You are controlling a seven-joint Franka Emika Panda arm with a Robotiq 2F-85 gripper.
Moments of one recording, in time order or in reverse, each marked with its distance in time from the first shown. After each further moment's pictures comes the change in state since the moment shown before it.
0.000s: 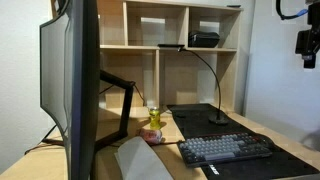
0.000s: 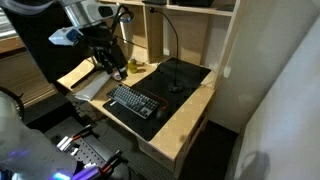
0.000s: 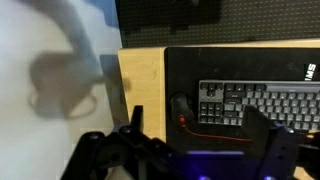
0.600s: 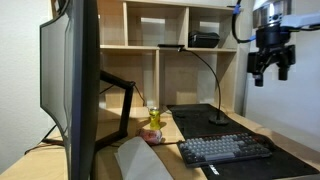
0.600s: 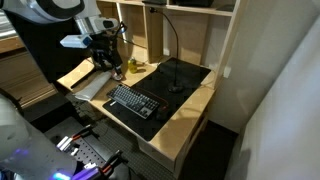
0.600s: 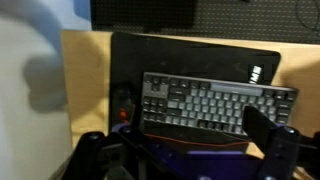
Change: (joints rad) arm 0.159 0.240 0.128 0.035 0.123 0.114 0.110
